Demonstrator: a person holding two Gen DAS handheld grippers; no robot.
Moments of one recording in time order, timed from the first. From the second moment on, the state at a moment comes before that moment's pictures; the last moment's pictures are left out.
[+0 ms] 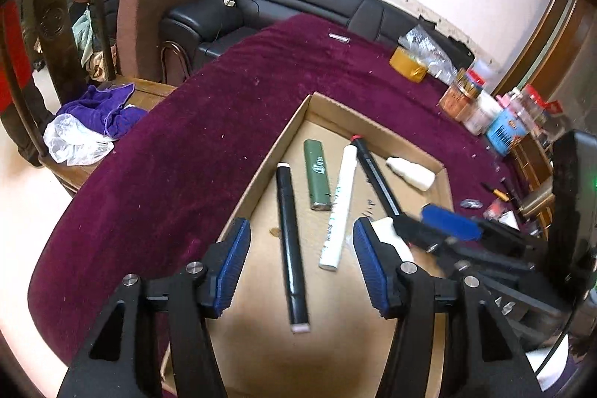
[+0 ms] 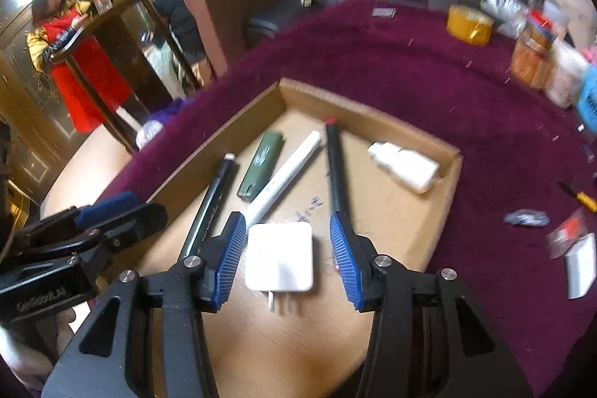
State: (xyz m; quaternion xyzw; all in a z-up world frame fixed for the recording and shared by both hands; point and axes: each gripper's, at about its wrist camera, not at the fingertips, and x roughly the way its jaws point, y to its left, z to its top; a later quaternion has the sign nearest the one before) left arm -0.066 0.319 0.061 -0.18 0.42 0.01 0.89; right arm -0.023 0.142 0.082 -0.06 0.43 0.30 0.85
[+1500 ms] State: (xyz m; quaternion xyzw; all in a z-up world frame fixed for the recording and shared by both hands) left arm -0.129 0.113 0.050 -0.19 0.47 -0.18 0.85; right arm -0.005 -0.063 0.050 0.01 0.50 0.25 0.83
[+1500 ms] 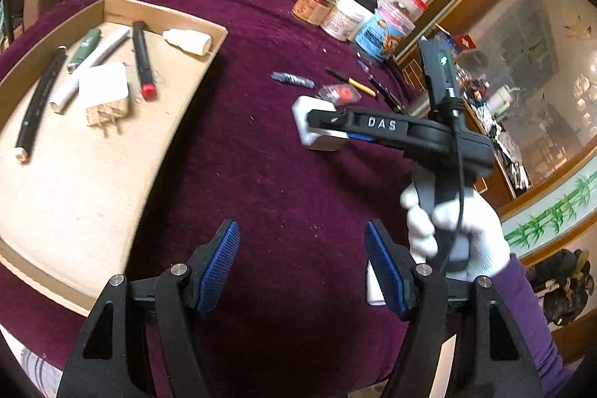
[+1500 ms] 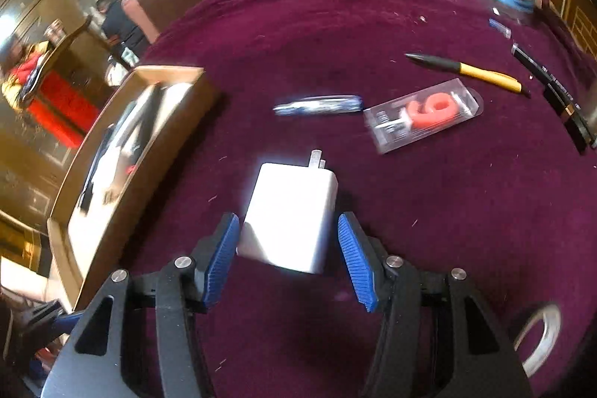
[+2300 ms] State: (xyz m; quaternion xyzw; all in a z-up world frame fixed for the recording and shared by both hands) left arm -0.128 0.077 0.035 -0.14 0.50 -0.19 0.83; right arm -0.063 -0.216 0.072 0.16 0.39 0.11 0.90
